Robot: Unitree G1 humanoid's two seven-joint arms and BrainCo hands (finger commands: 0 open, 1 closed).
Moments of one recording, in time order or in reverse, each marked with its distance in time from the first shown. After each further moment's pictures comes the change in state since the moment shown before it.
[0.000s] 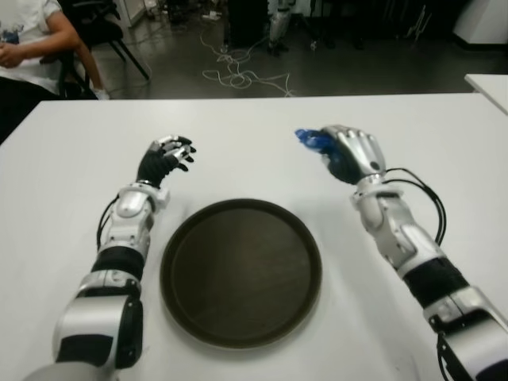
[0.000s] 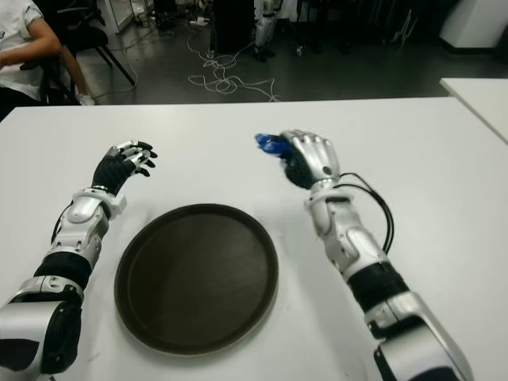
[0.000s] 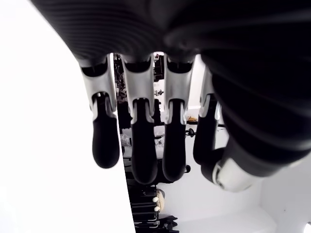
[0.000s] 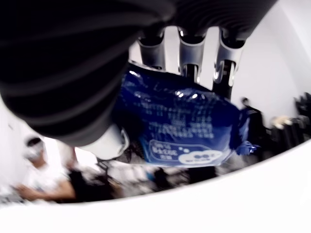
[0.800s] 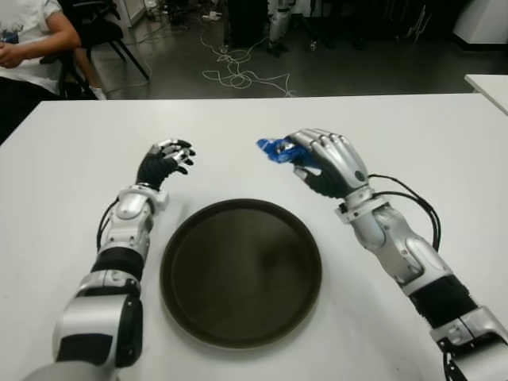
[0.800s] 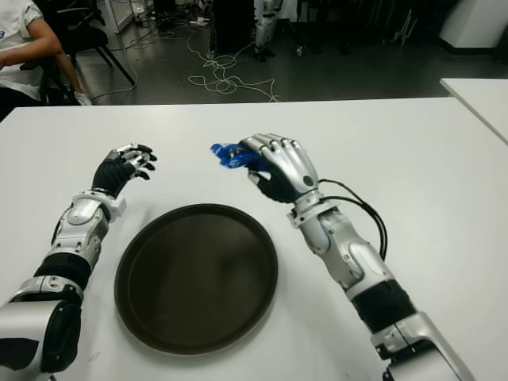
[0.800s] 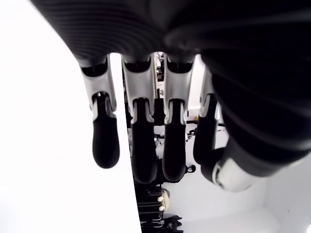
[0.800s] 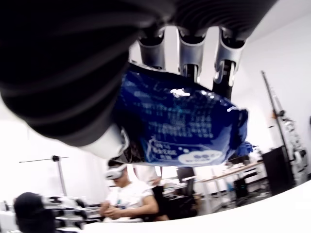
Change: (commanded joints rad) left arm -0.009 -0.005 0.014 0.020 -0.005 -0.003 0.008; right arm 0.082 -0.024 0.015 -0.168 -0.028 -0.205 0.071
